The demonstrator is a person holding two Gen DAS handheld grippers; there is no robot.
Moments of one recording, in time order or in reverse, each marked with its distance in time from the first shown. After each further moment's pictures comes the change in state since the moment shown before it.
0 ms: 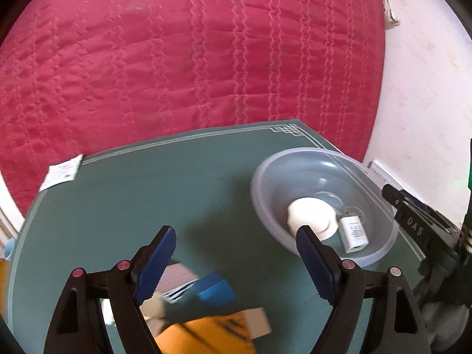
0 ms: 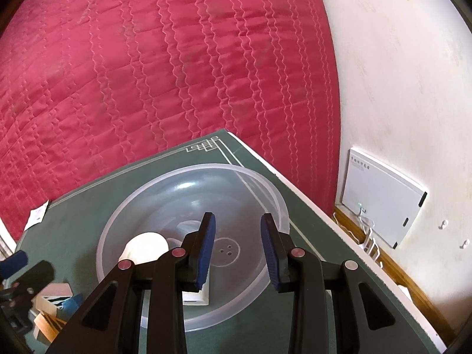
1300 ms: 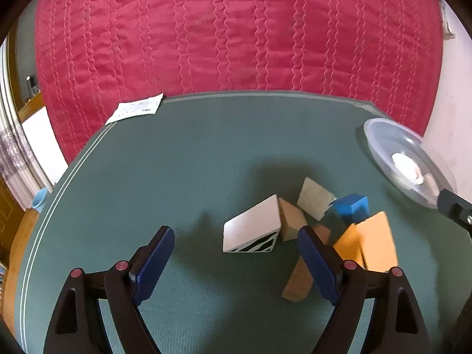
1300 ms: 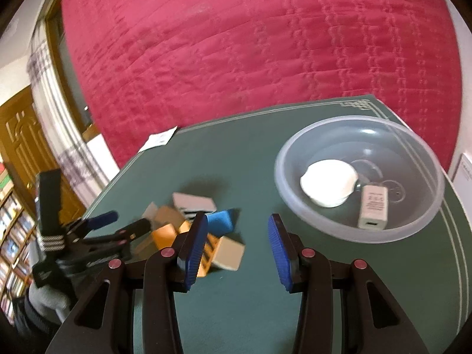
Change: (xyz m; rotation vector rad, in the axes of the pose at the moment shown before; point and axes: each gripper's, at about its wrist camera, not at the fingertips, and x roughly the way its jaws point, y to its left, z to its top) left arm -0.019 0.107 -0.071 -0.154 0.116 0.192; right arm -0.056 0.093 -0.059 -0.244 0.212 0.591
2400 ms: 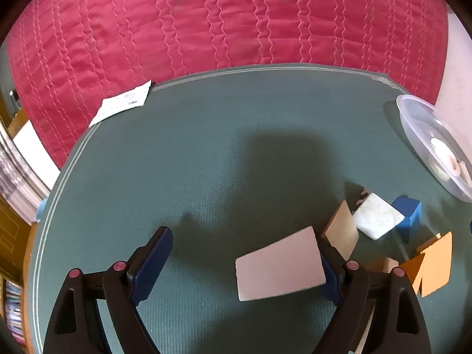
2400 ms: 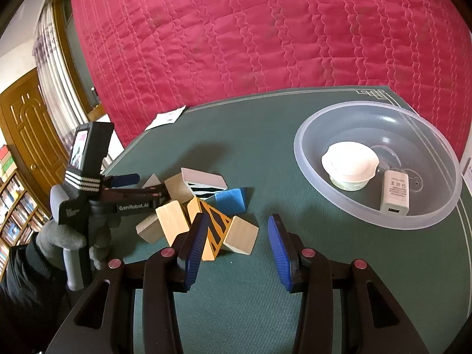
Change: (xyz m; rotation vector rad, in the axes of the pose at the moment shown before) left arm 0.055 0.018 0.027 0.095 0.114 0.010; right arm 0.016 0.007 -0.013 -0.037 0.070 0.016
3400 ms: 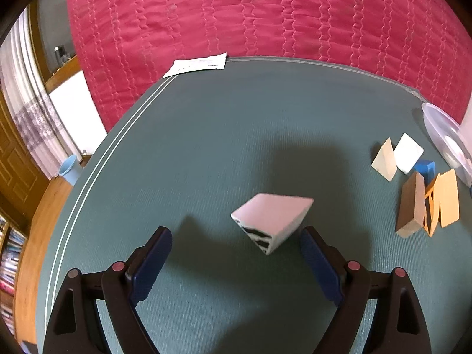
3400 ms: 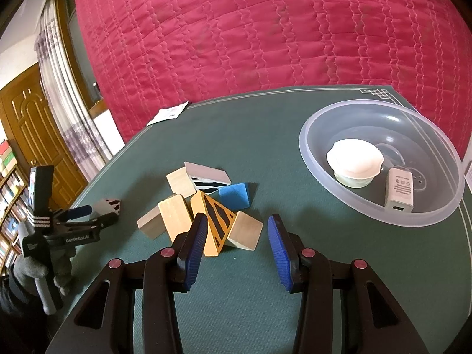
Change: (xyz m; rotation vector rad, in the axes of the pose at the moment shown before) left arm -0.052 0.059 -0.078 -0.178 0.024 0.122; right arm 0.003 0.005 -0.006 -0.020 0.008 0.000
